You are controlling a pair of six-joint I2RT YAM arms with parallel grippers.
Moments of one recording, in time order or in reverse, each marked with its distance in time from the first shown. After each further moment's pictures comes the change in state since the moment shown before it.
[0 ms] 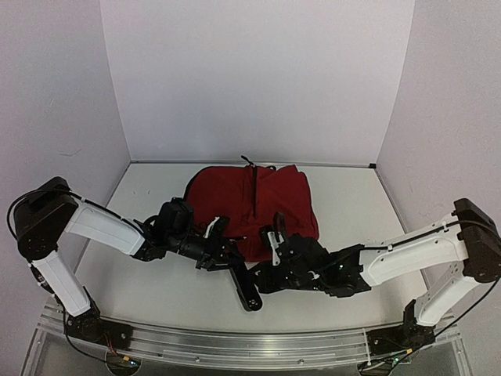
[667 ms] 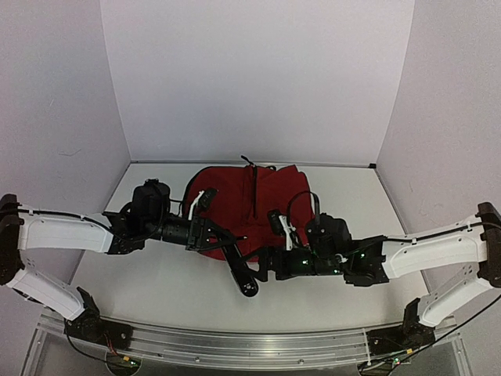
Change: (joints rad) left arm -0.002 -0.323 -0.006 -0.132 -0.079 0.178; right arm -0.092 -0.156 -0.065 0.120 -0.281 -0.010
